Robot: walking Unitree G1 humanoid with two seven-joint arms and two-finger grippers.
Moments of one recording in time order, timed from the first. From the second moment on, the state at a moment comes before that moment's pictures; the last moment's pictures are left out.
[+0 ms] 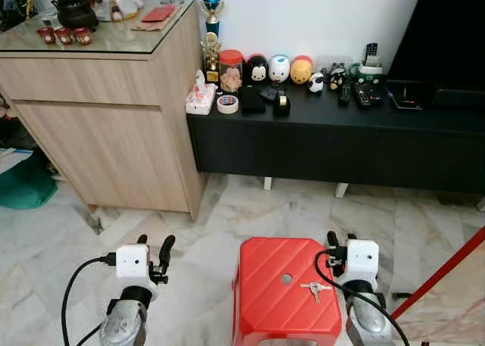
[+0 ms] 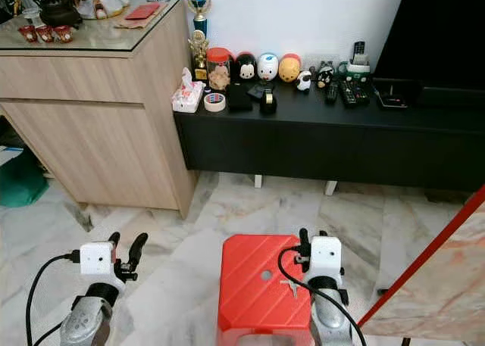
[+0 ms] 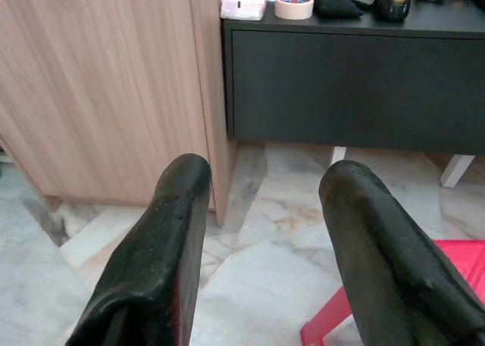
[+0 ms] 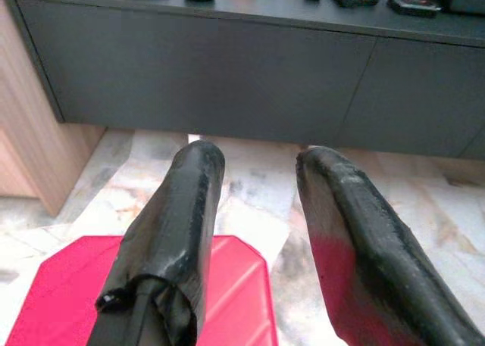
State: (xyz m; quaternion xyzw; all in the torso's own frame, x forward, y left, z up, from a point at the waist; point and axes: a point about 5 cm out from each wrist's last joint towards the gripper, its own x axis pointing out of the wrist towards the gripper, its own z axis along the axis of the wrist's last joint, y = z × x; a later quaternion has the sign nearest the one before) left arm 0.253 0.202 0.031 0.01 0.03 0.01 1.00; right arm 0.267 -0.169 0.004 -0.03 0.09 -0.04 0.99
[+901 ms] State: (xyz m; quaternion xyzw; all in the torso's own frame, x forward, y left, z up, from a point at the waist) left arm 0.254 0.201 0.029 -0.01 0.06 0.00 1.00; right arm 0.273 -0.166 0.002 -0.03 0.13 -0.05 0.99
